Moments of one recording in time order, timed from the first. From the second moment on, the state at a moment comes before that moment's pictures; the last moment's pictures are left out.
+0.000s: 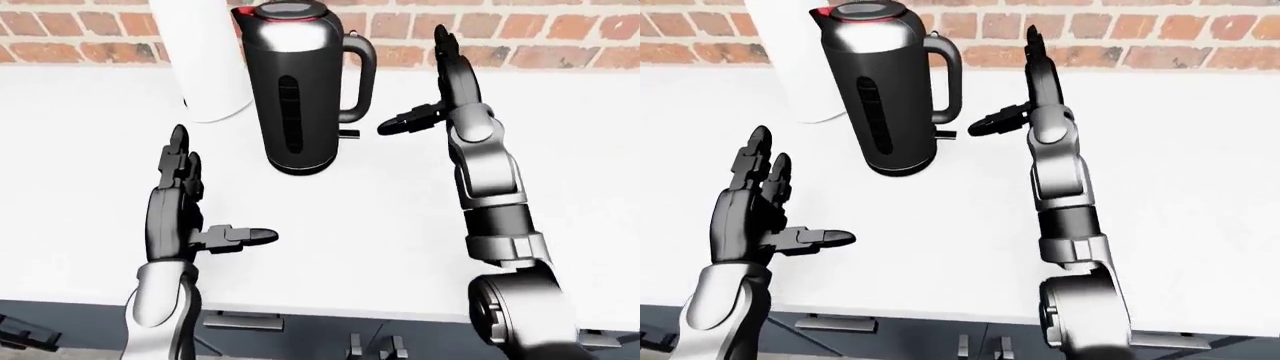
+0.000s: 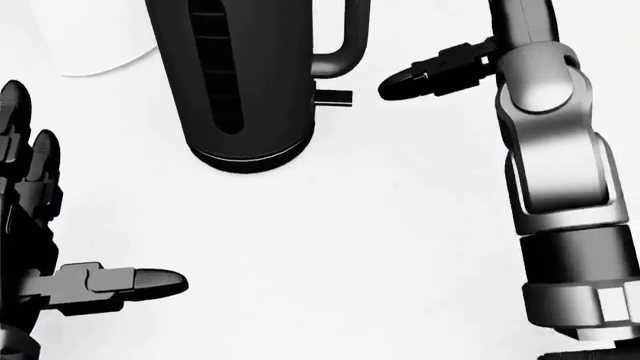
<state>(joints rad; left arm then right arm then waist) -0.09 0.08 0.16 -0.65 0.02 0.53 -0.03 -0.97 -0.26 -0.09 0.40 -0.27 0.40 0.04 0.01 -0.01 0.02</state>
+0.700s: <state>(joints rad) -0.09 0.08 0.17 -0.65 0.02 0.52 -0.03 -1.01 -0.20 -0.07 0.73 -0.23 0.13 0.00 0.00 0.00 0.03</state>
